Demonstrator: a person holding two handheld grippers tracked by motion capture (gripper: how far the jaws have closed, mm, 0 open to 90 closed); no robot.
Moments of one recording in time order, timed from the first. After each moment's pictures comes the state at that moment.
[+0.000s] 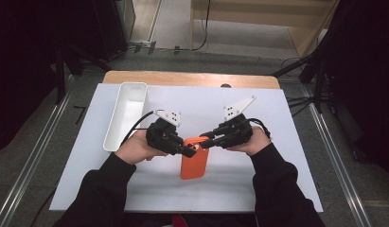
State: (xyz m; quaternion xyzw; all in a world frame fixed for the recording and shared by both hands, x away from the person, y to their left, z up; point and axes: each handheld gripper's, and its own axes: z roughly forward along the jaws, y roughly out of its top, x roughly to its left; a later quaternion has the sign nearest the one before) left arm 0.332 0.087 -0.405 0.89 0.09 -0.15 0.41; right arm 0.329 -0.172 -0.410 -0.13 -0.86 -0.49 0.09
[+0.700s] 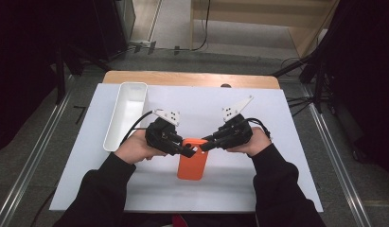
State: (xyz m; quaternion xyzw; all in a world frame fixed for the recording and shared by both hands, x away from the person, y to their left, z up) left arm 0.331 0.087 -0.406 0.89 0.08 -0.13 0.42; right arm 0.328 -0.169 -0.410 -0.13 -0.87 -0.46 0.12
